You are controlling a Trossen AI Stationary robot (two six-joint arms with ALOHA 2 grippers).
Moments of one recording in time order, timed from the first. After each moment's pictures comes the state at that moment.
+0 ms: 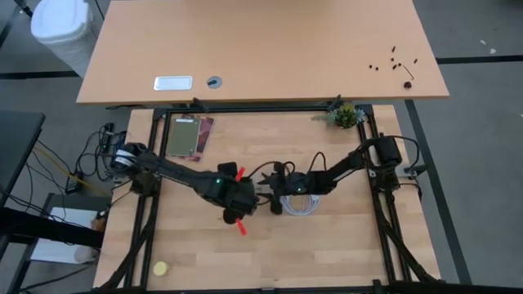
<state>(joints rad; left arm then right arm) -0.29 1.77 1.51 -1.17 -0.42 -0.37 0.11 1.96 0.74 0.80 0.21 0.12</state>
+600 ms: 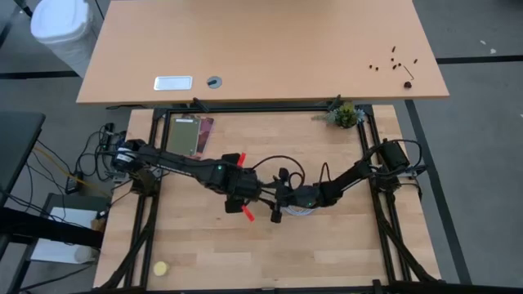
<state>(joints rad) -0.20 1.77 1.57 -1.19 -0.37 -0.23 0.26 1.93 0.74 0.99 0.50 -0.02</state>
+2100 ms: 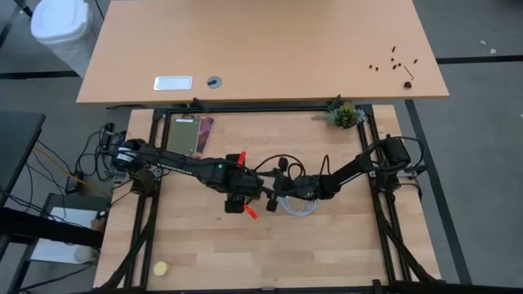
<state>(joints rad) -0.20 1.77 1.57 -1.15 -0.35 -0.13 0.19 1.90 0.76 1.02 0.51 -0.10</state>
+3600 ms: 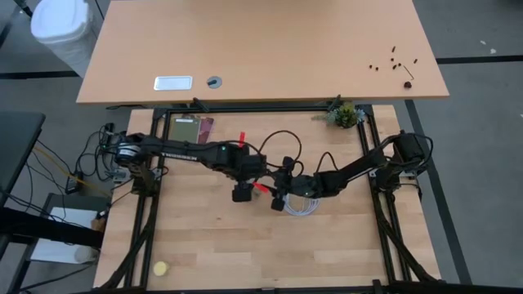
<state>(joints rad) -0.04 1.78 1.51 -1.02 -0.16 -0.06 0.19 1.76 0.76 0.60 0.51 0.03</state>
